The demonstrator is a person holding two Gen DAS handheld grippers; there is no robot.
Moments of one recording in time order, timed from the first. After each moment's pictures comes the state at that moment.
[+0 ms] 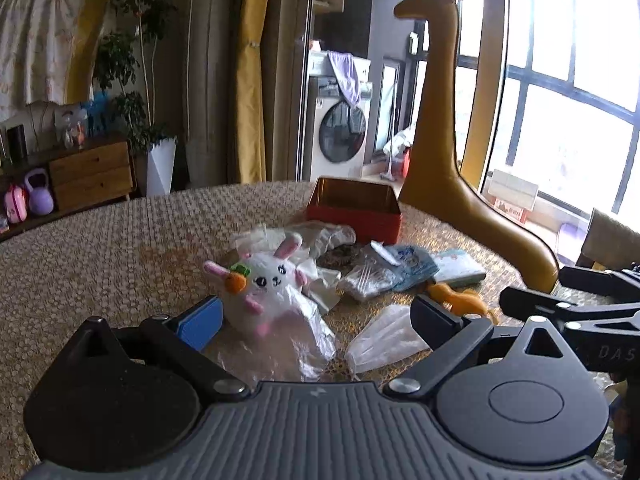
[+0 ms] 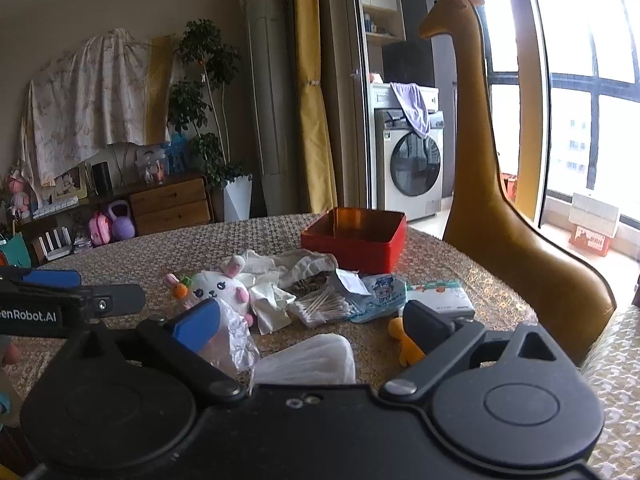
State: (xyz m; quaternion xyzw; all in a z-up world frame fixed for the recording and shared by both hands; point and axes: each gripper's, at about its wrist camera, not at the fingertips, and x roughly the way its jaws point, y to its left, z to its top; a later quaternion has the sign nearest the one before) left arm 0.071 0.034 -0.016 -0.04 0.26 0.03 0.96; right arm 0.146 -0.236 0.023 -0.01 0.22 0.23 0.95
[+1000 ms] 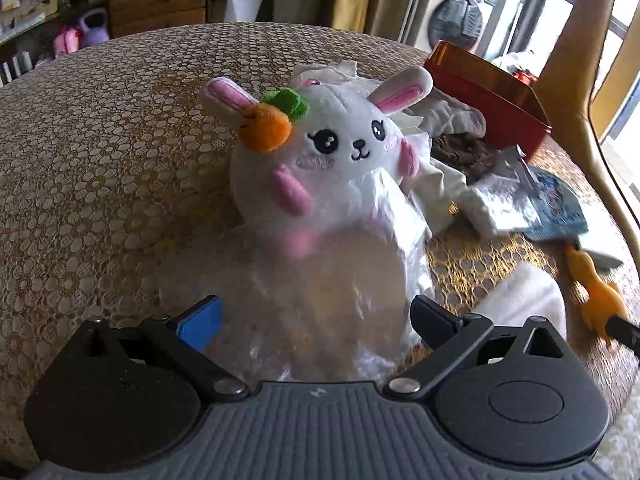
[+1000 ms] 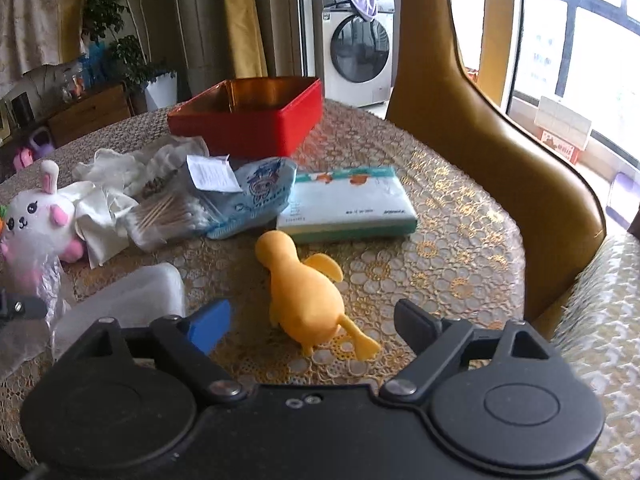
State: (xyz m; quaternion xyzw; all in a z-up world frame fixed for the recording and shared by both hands) left arm 0.207 0.072 -0.148 -0.16 0.43 0.16 0.87; right arm 0.299 -0.276 -0.085 -0.04 0.39 0.15 0.91
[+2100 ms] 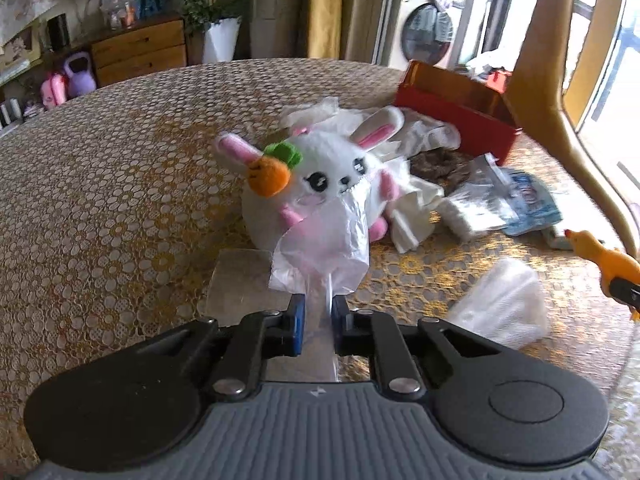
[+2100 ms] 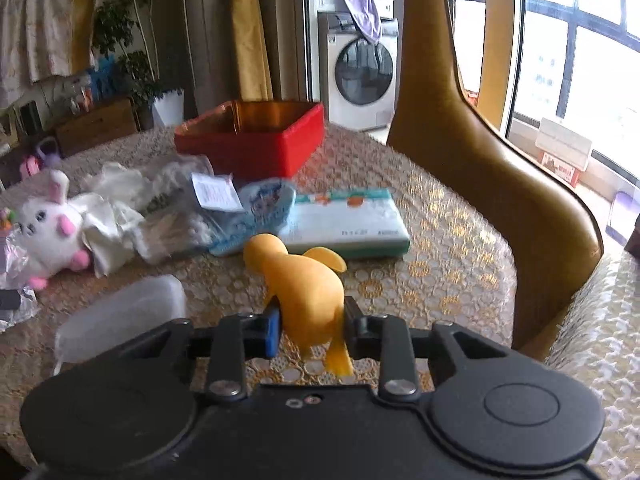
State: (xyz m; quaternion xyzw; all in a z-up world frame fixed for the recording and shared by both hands) left arm 0.182 0.067 -0.114 -0.11 0.41 0.13 0.90; right arm 0.288 -0.285 -0.070 -0.04 0.35 0.16 0.92
